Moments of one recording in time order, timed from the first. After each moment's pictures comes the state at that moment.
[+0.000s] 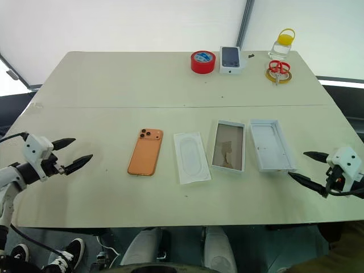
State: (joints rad) left arm -0.03 0.78 0.34 0.25 -0.35 -0.02 -0.98; right arm 0.03 -0.98 -0.42 0.47 0.36 -0.14 1.23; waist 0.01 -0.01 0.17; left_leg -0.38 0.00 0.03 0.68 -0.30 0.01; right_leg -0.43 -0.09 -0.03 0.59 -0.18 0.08
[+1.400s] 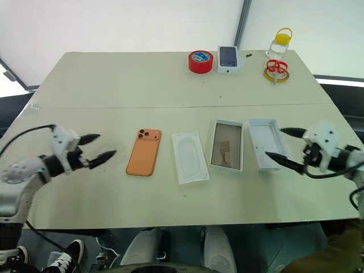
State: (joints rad) left arm -0.09 0.72 0.14 -0.19 -0.47 0.53 -0.80; right arm -0.13 -0.92 -0.27 0.00 0.42 0.10 1.15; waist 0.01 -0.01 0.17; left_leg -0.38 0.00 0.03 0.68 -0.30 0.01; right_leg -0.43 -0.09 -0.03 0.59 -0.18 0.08
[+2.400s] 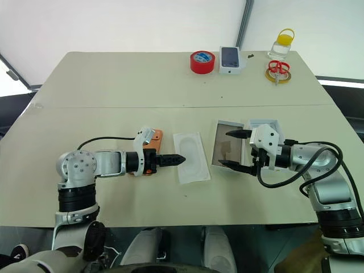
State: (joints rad) left arm -0.52 0.10 0.25 -0.15 -0.85 1.61 -0.21; right arm -0.21 -0.80 -0.08 -0.10 0.37 0.12 1.15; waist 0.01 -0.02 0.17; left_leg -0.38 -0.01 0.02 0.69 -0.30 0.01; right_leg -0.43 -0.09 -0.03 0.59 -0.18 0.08
